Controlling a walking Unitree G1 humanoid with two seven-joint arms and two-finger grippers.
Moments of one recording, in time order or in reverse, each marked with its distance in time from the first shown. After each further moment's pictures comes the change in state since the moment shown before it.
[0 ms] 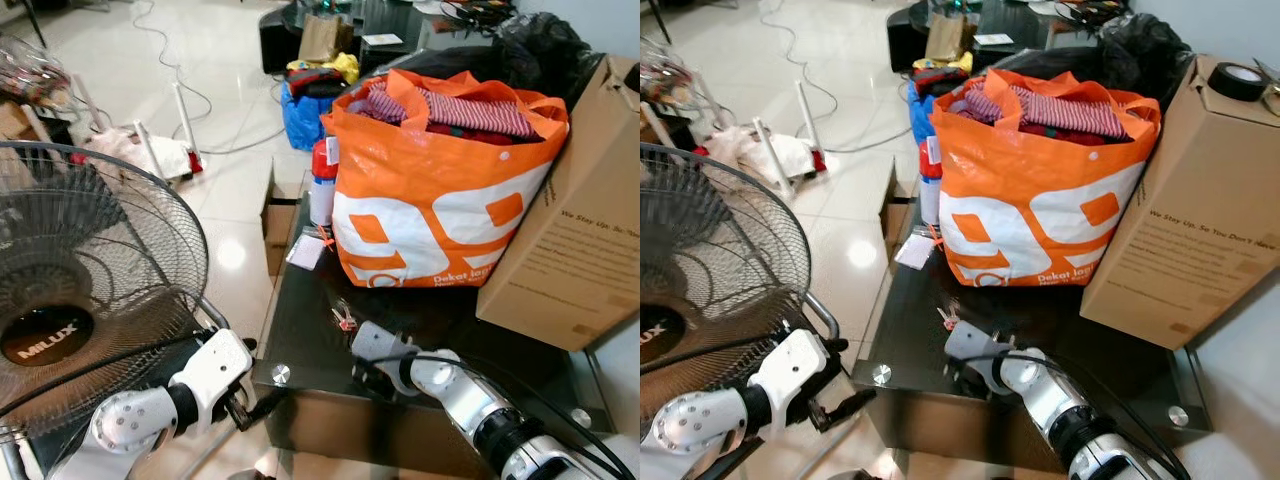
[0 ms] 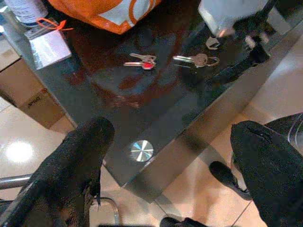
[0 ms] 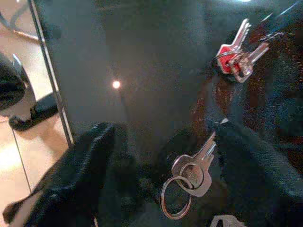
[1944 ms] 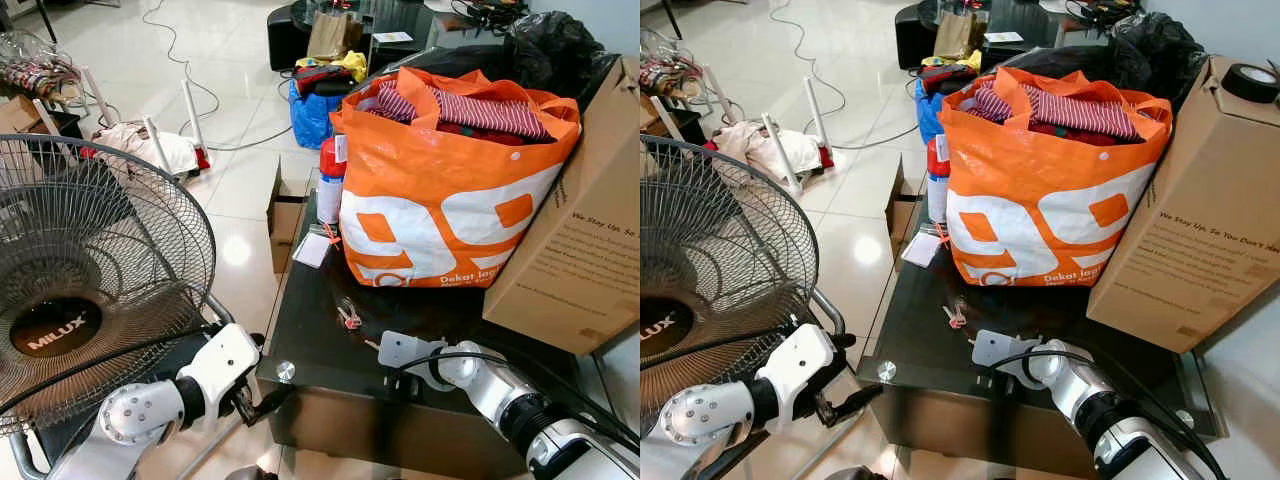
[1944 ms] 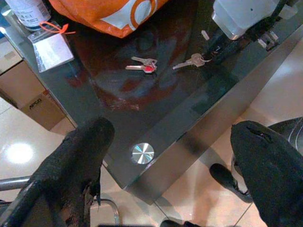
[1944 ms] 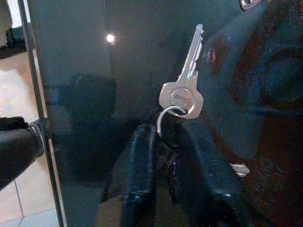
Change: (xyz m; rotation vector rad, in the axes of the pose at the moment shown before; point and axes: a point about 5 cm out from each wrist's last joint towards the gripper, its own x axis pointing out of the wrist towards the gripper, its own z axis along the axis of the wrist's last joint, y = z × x) left arm 0.005 0.003 0.007 0.011 -0.010 -0.018; right arm -0.018 -0.026 -0.030 -0.186 0.182 0.011
